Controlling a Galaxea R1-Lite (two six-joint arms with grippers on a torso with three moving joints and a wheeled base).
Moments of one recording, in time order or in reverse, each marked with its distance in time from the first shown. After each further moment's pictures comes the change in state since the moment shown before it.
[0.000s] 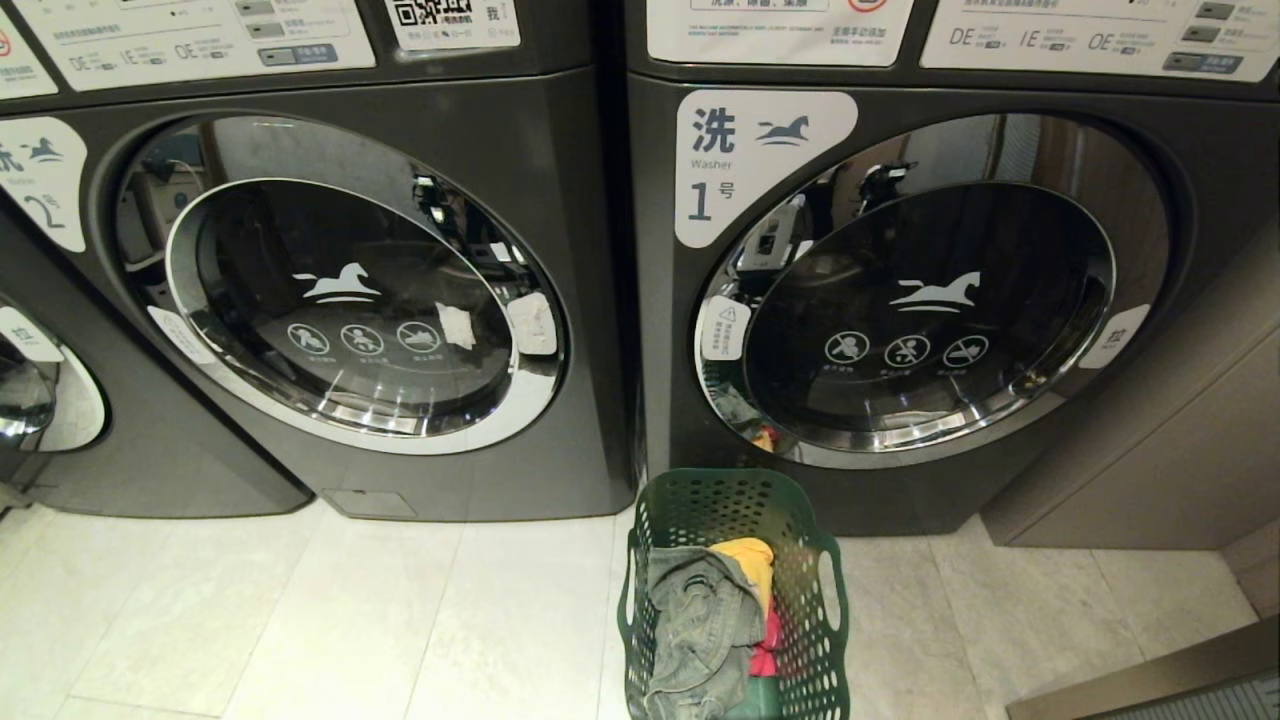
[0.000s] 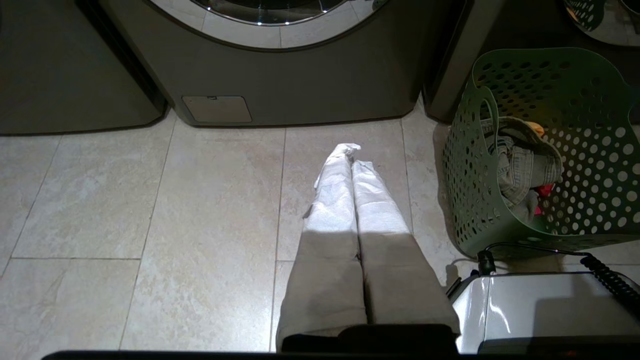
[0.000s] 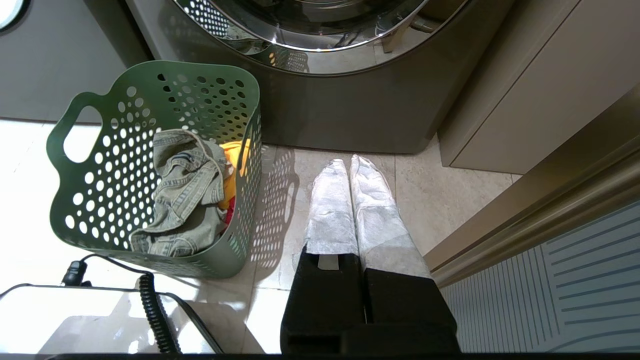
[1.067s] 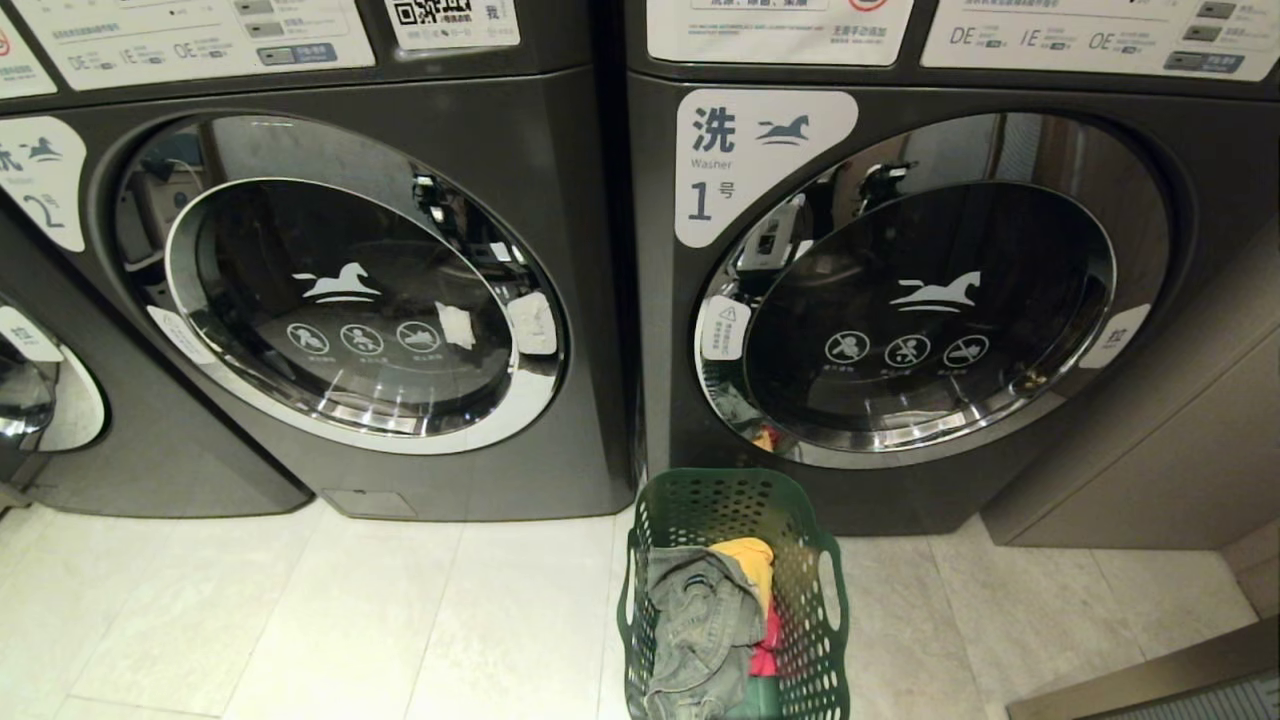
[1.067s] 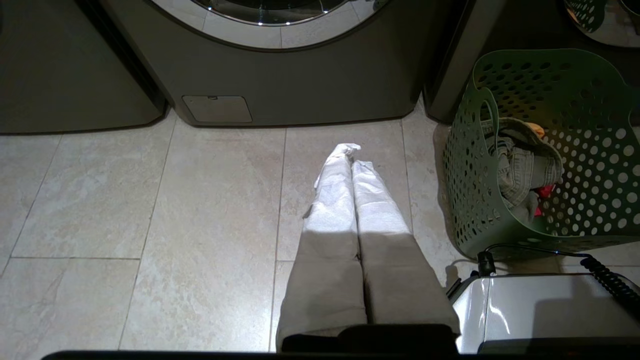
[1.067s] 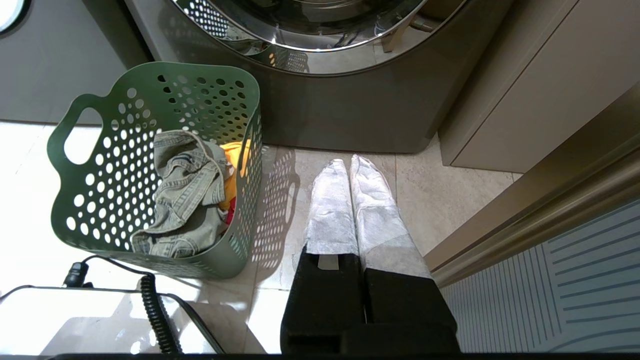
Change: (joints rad) left arm 0.000 0.000 0.002 -0.002 0.002 -0.001; right arm 0.000 0.000 0.000 0.000 0.000 0.007
